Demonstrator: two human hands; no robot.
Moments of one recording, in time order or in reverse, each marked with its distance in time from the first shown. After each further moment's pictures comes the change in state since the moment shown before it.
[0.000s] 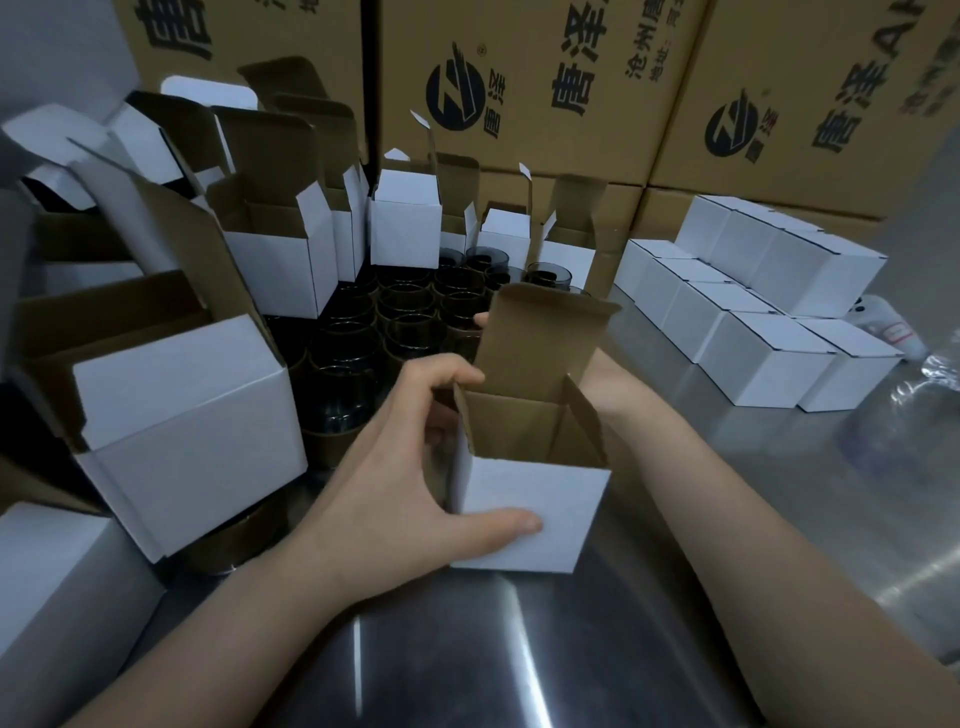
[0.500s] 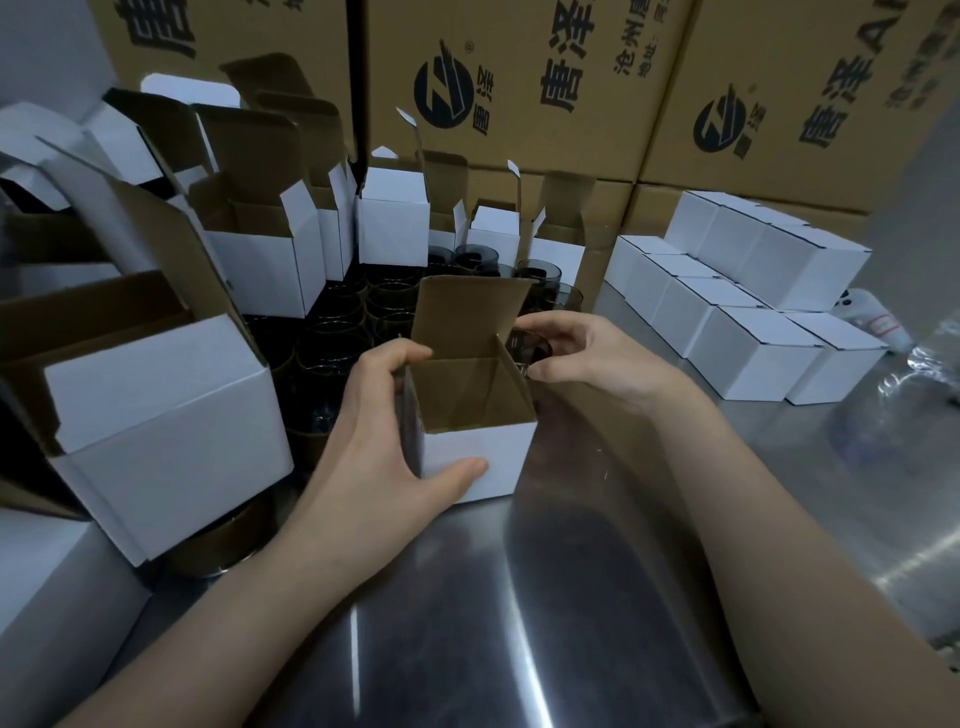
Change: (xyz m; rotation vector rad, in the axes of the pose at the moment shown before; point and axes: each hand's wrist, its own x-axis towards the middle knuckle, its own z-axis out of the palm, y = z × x) left_hand 0.003 -0.022 0.005 0.101 0.154 -0.081; right_hand -0.003 0.004 -0.041 -0.210 0.032 0.108
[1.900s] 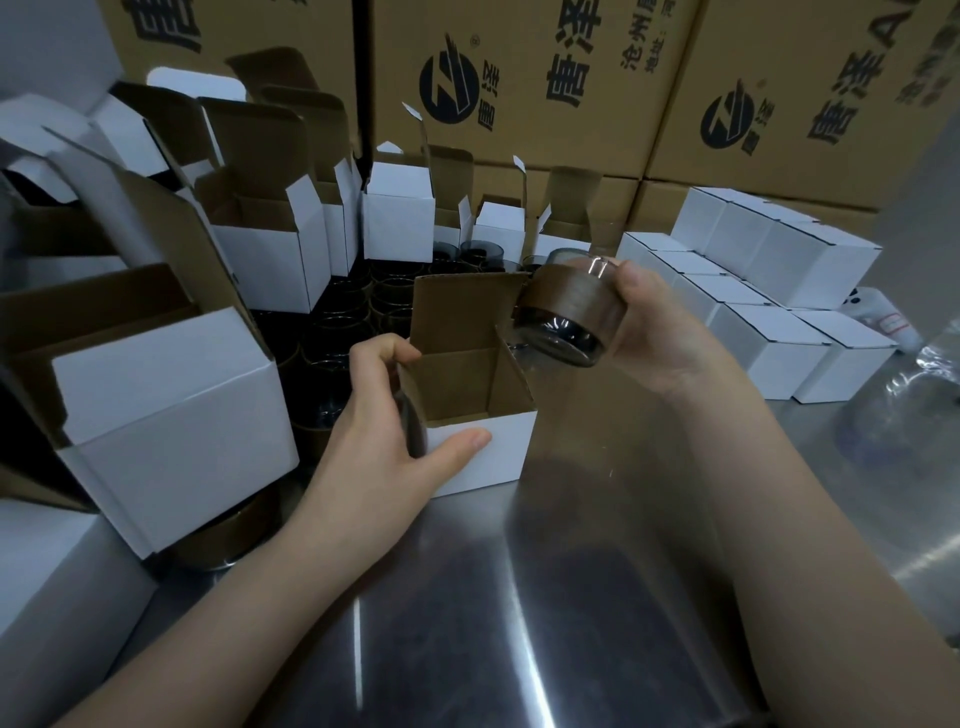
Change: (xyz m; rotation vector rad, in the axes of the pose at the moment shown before) left_hand 0.004 0.005 0.001 -0.123 0.024 -0.065; right_hand -0.011 -0.021 -0.014 0.514 -0.125 -0.287
